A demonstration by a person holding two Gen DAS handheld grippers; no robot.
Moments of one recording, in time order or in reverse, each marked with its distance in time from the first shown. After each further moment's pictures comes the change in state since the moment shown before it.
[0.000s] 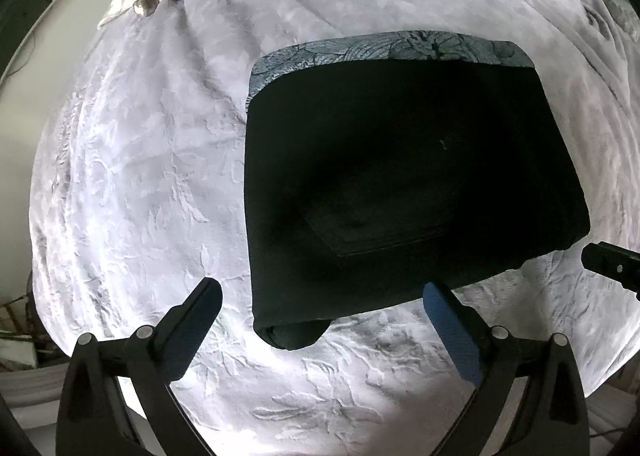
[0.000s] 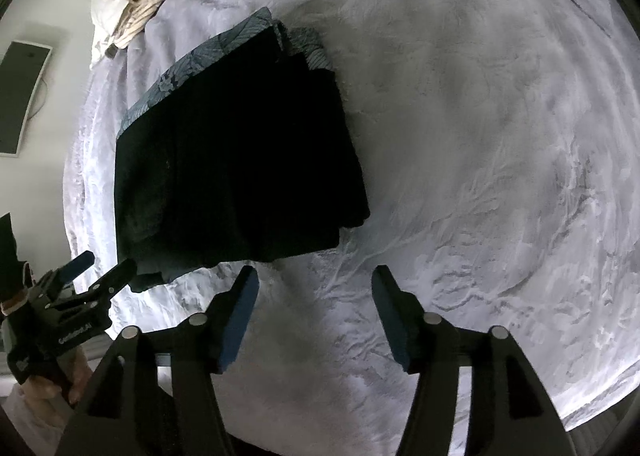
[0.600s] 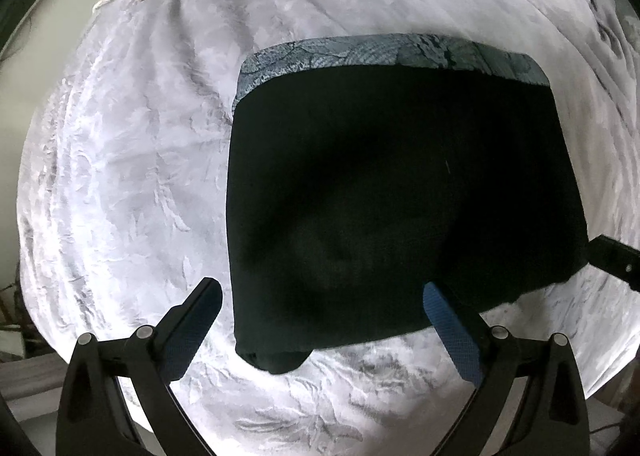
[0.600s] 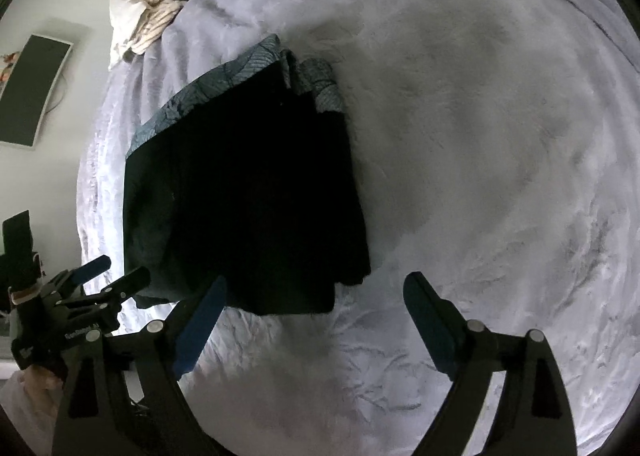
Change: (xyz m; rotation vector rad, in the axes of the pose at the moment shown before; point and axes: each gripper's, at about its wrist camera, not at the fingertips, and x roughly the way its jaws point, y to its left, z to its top) left arm 0.015 0.003 0.021 -0.040 0.036 -0.053; right arm 0.006 -0.007 0.030 -0.054 -0.024 0.061
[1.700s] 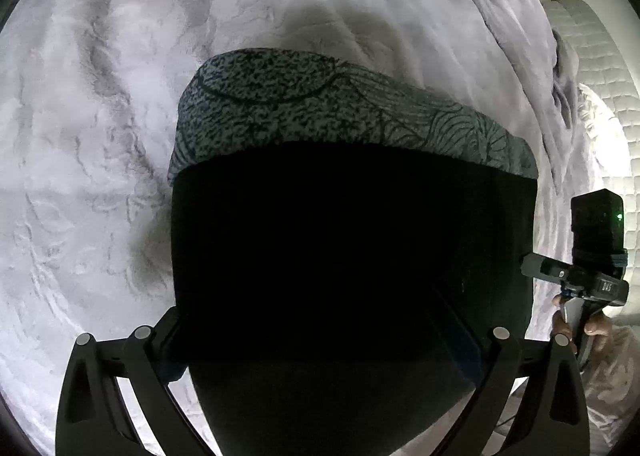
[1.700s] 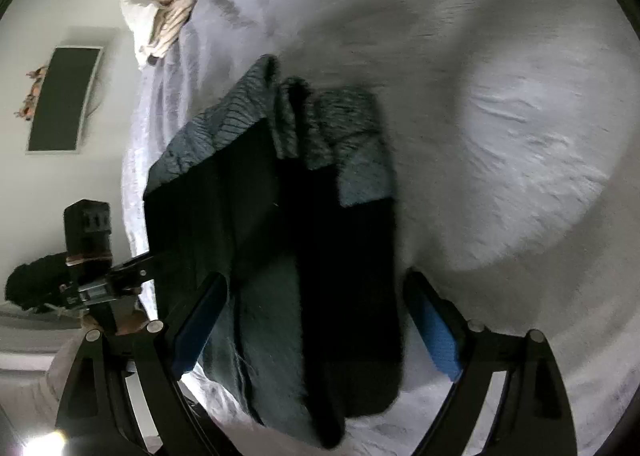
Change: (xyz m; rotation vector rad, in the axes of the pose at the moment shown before) left arm 0.078 0.070 0.071 -0.072 0.076 -0.508; right arm 0.055 -0.025 0.065 0.001 0.106 0.266
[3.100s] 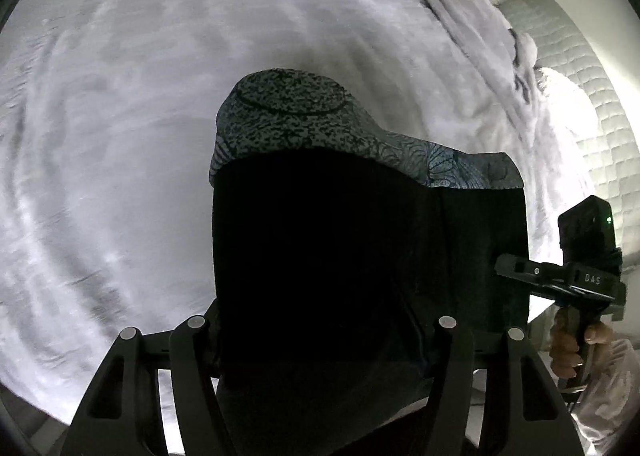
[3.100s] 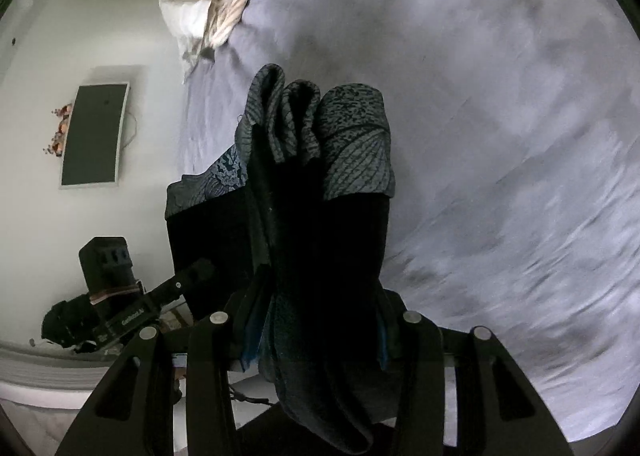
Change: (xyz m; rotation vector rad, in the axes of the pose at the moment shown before) left arm -0.152 0.067 -0.105 0.112 -0.098 0.043; right arm 0.041 0.163 -0.160 0.180 -0.130 0.132
